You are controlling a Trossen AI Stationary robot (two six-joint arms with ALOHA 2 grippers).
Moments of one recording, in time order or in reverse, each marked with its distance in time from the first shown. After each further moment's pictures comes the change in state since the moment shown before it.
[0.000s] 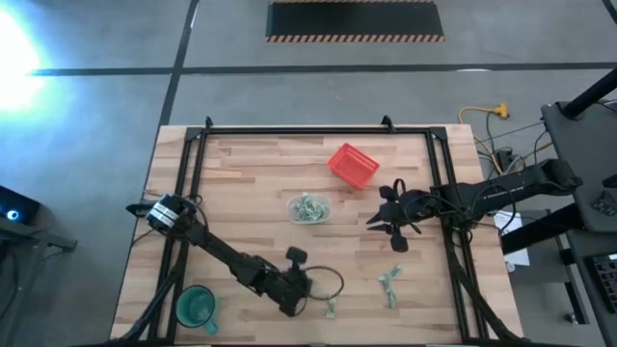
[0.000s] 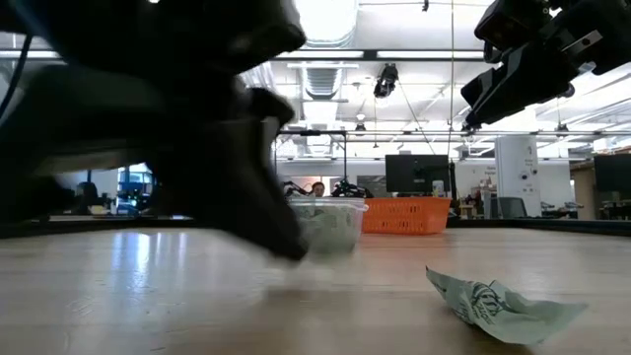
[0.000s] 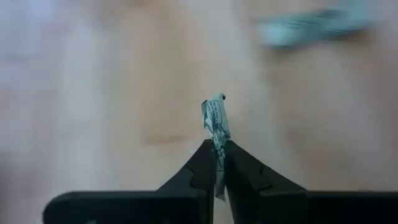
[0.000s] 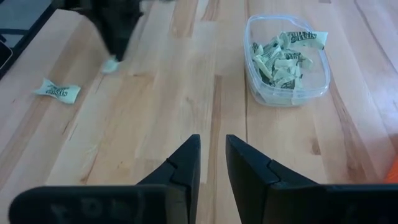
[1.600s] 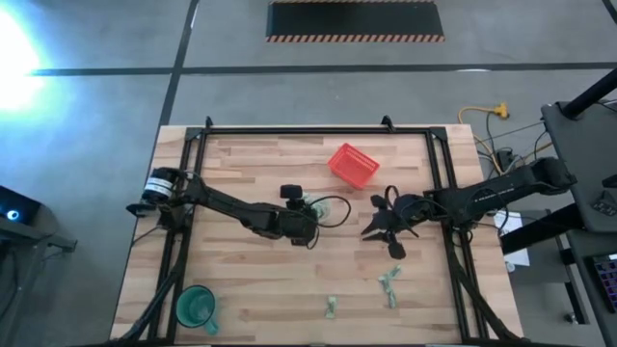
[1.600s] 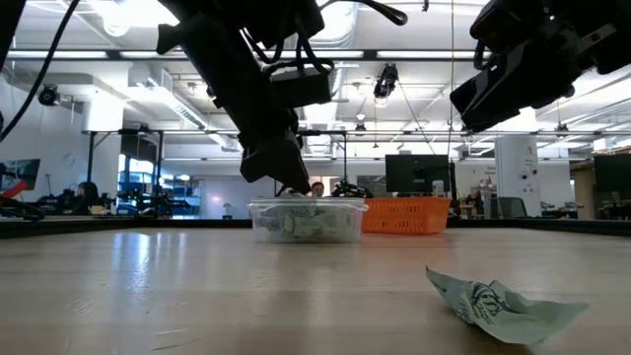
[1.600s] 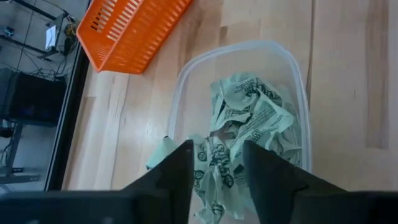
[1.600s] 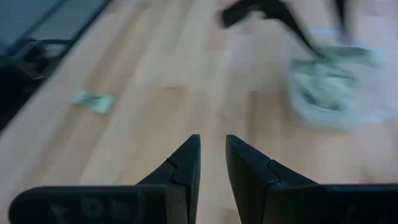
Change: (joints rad) left arm 0.386 -0.151 -0.001 -0.278 -0.243 0.120; right arm 0.020 0.106 -0.034 0.199 -0.114 -0.002
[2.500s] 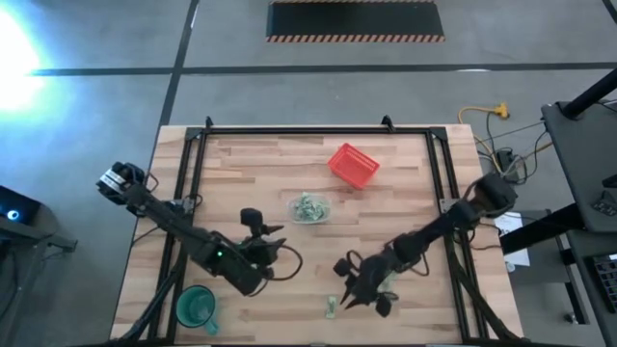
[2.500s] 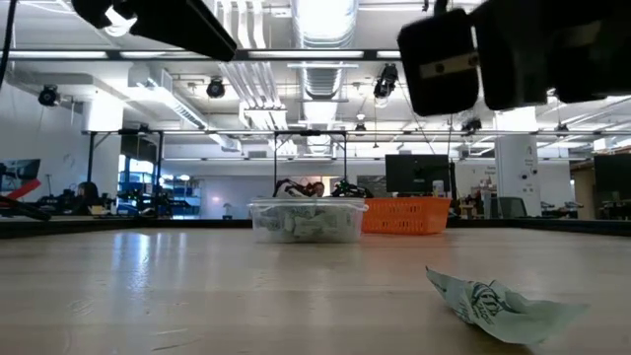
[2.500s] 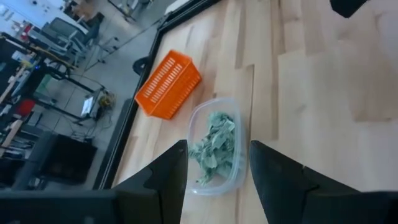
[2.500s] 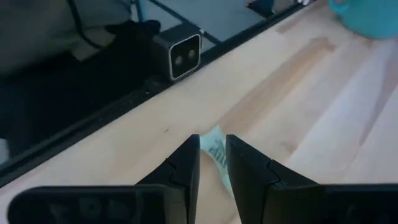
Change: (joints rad) left arm -0.431 -0.347 -0.092 -0.182 -0.306 -0.188; right arm 0.337 0.683 0.333 0.369 -0.116 -0.274
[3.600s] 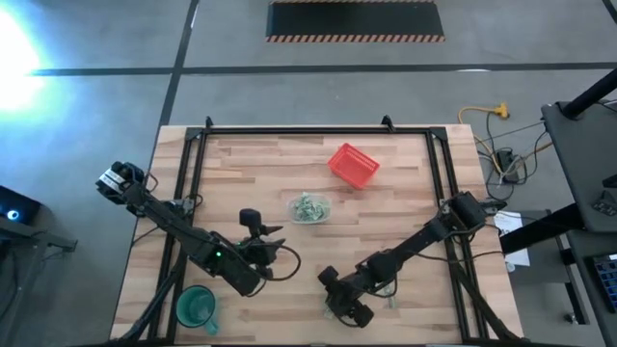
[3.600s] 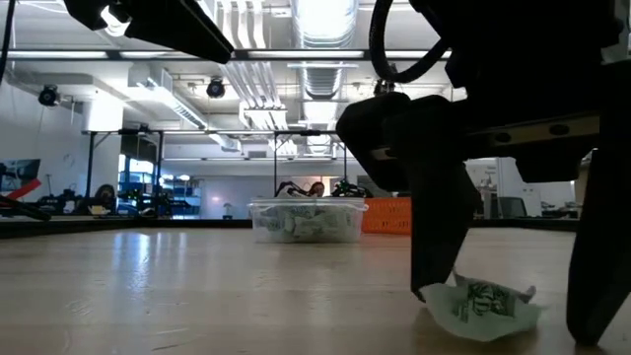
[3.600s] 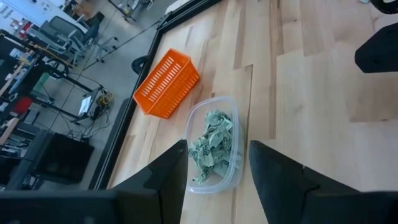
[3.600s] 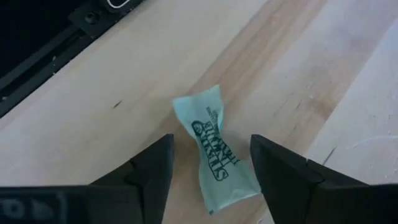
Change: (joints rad) left arm -0.007 -0.009 -0.024 0.016 -0.003 -0.022; right arm 0.013 0.285 0.361 -0.418 0.120 0.069
